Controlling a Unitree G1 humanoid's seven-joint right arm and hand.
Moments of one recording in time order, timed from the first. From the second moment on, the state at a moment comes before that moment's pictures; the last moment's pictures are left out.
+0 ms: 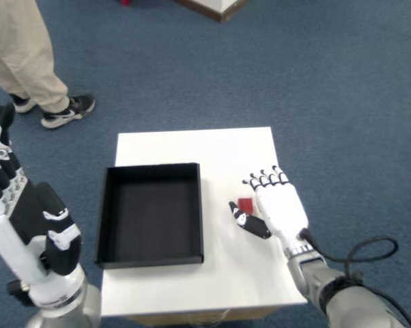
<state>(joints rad) -0.66 -0.22 1.89 1.43 0.37 -0.25 -1.00</state>
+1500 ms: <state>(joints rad) -0.63 -0.23 1.90 1.43 0.39 -0.15 -0.78</state>
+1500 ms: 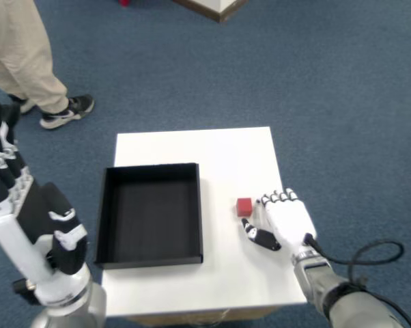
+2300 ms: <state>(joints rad) -0.63 -0.19 1.92 1.43 0.36 -0.14 -0.81</state>
